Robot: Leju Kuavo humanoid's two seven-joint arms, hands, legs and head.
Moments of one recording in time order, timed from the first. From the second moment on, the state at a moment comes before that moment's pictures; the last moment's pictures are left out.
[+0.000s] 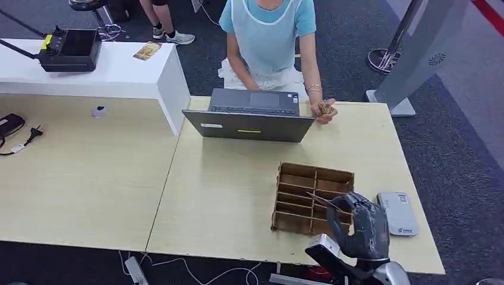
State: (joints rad) left arm -0.07 -0.21 1.02 -0.23 -1.38 0.17 0.02; right arm 0.16 -0.21 0.36 -1.82 1.06 -0.45 -0.08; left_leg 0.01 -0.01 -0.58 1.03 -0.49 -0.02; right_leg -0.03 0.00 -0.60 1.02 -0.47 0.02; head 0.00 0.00
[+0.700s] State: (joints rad) left arm -0.07 -0.21 1.03 -0.23 -1.39 0.17 0.01; right arm -0.04 -0.25 0.33 -1.91 0.92 -0.33 -0.18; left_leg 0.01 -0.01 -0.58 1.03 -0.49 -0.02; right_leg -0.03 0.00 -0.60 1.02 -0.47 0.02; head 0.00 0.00
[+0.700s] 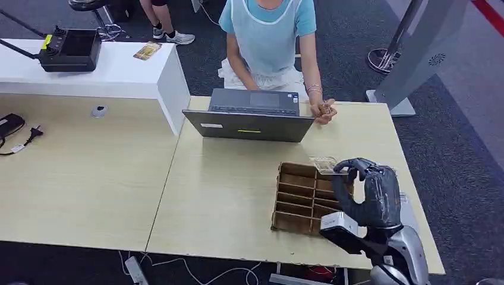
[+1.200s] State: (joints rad) left arm -0.07 -0.20 1.03 -0.23 -1.41 0.16 0.01; right arm -0.33 -0.31 0.33 -1.85 0.88 -0.20 -0.15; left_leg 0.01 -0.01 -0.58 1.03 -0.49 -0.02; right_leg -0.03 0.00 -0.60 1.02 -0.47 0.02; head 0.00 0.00
